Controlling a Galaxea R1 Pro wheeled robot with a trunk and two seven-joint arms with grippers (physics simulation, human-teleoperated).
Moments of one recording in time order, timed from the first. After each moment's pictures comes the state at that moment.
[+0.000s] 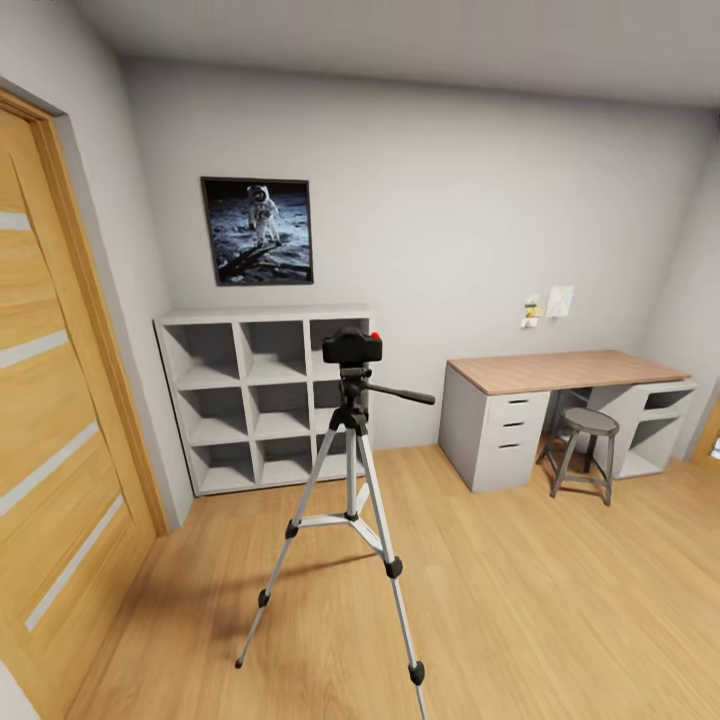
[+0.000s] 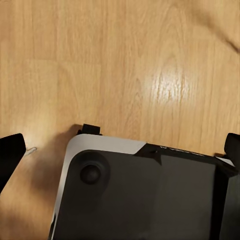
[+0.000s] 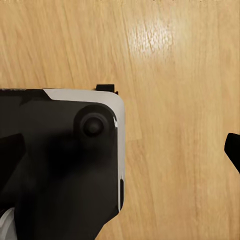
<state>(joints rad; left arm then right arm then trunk) -0.20 0.05 -0.27 0.00 0.54 -0.12 -0.12 -0.16 -0.10 0.09 0.03 -0.10 -0.08 0.08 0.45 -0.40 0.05</state>
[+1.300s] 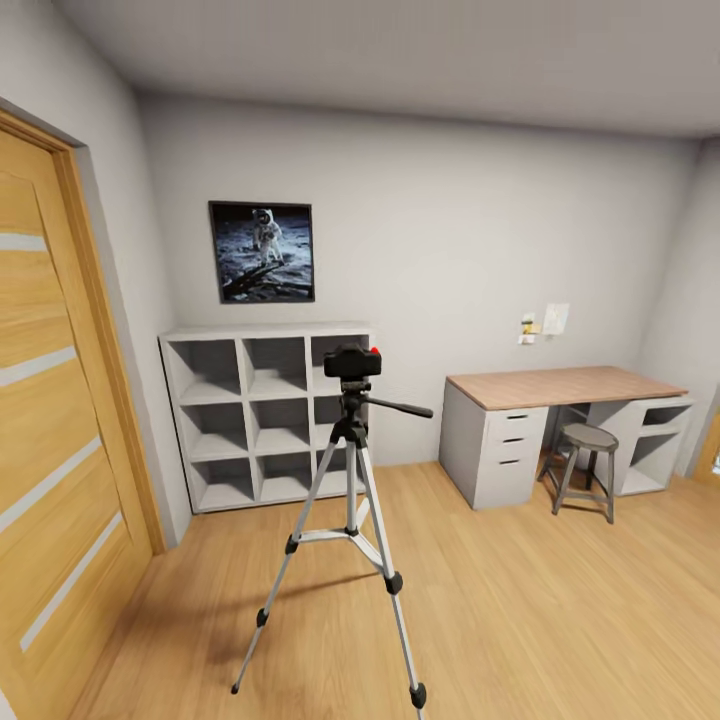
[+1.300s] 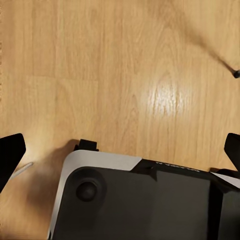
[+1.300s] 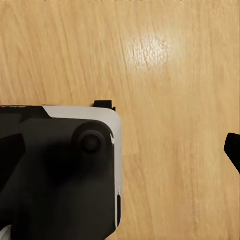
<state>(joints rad) -0.20 0.05 -0.27 -0.01 0.54 -0.12 -0.12 -0.16 -0.11 0.09 0.03 -0.10 -0.08 0.08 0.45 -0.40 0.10</state>
